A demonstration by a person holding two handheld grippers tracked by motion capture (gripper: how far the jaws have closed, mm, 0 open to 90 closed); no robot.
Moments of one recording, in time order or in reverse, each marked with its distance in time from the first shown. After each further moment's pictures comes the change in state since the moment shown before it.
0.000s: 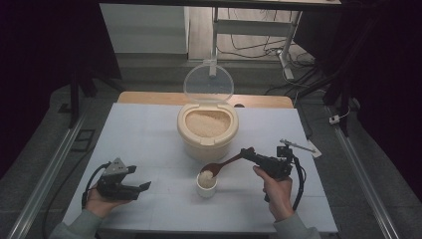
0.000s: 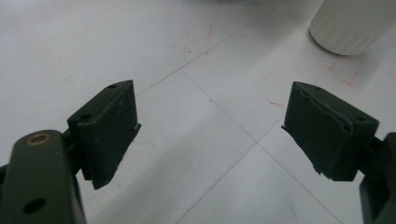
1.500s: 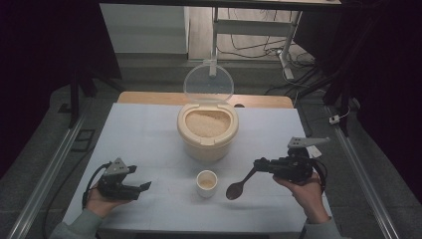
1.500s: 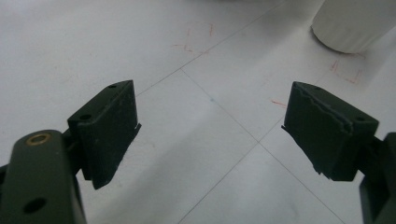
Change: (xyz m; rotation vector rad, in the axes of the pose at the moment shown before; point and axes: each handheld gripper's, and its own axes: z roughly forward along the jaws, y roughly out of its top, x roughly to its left) left arm 0.000 0.000 0.002 0.008 0.005 0.008; right arm 0.022 0.026 -0.040 0.361 0.011 -0.411
